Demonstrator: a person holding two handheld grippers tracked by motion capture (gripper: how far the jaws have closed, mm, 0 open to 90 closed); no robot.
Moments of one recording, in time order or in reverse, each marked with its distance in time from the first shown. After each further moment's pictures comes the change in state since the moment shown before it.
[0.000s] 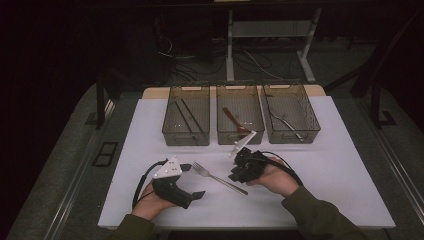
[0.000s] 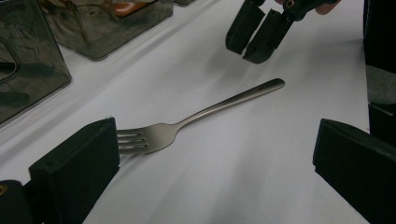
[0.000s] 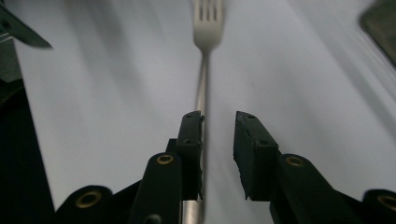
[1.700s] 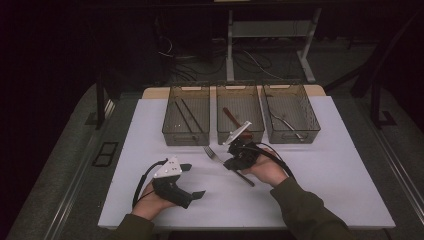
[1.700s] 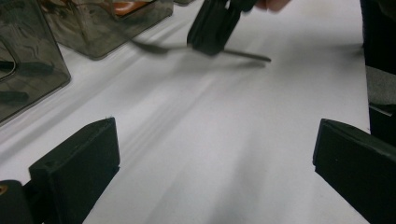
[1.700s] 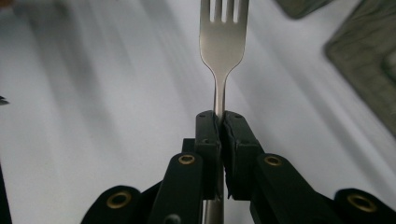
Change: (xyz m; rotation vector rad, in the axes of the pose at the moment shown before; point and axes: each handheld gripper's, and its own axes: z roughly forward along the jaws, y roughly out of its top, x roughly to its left) left arm 0.001 -0.001 0.001 0.002 -0.005 -0.006; right arm -0.021 0.018 0.009 -0.046 -0.012 0.058
